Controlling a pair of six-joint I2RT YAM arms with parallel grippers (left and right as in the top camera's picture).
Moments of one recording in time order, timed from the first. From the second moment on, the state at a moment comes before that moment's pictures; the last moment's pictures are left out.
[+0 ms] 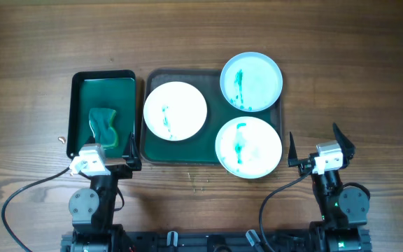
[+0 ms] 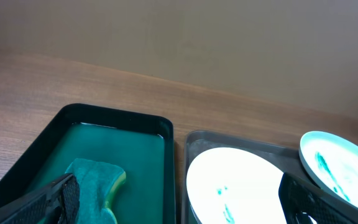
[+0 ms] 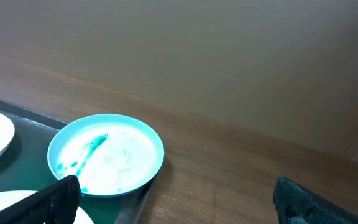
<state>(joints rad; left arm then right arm) 0.00 0.01 0.04 -0.14 0.02 -0.23 0.05 0.02 0.01 0.01 -0.08 -0.26</state>
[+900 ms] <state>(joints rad) 0.00 0.09 0.23 -0.28 0.00 -0.22 0.05 0.15 0.19 0.07 -0.16 -0.12</state>
